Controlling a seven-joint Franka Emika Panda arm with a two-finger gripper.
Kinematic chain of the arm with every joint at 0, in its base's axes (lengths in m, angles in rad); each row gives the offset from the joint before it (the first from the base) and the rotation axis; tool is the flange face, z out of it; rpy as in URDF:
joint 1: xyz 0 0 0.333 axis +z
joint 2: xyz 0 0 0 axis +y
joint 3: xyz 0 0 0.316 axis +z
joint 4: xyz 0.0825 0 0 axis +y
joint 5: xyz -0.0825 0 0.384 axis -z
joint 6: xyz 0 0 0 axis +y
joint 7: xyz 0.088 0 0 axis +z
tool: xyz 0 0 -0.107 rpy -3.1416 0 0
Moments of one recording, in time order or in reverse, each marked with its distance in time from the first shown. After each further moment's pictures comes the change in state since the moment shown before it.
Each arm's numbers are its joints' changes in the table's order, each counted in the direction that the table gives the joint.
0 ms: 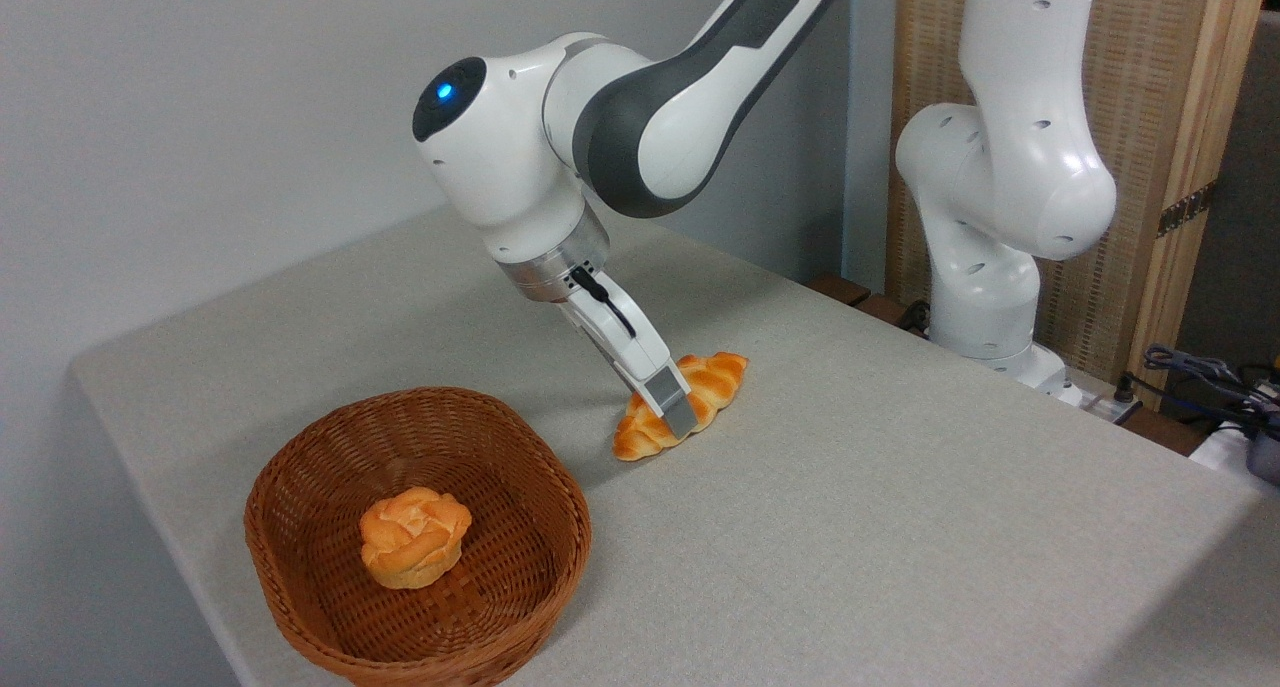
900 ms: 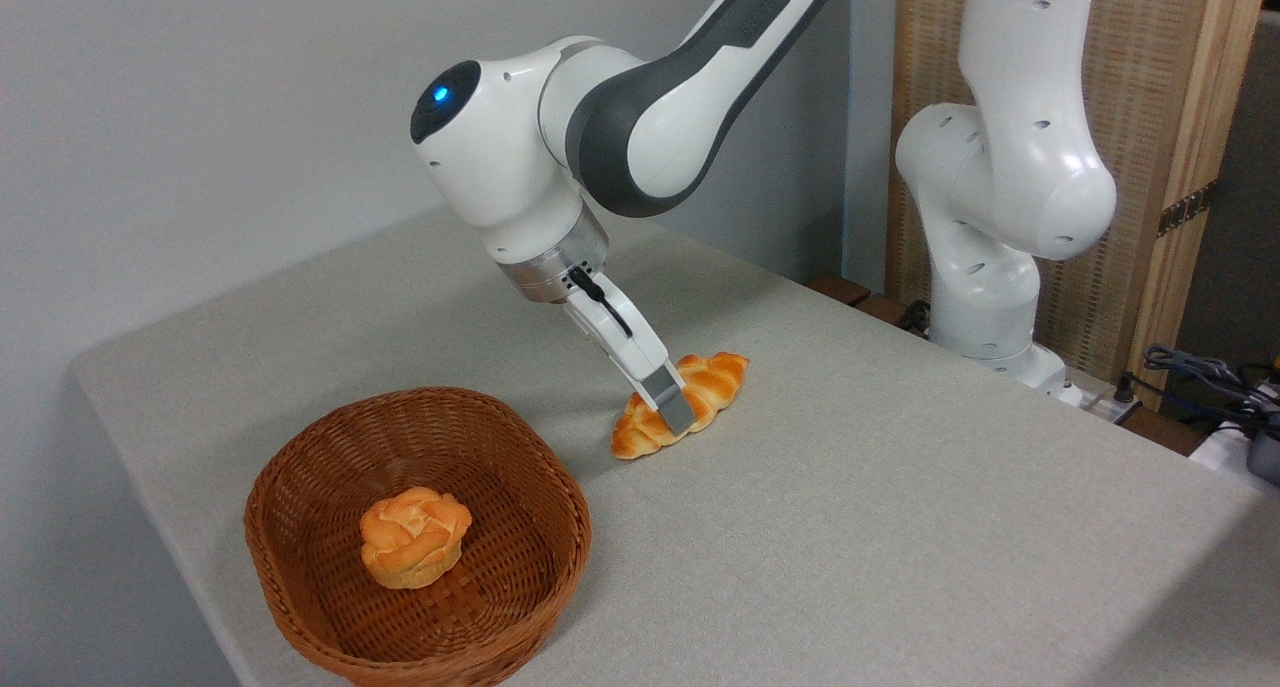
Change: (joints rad) arm 0.000 0.003 -0.015 0.005 -0.030 0.004 0.000
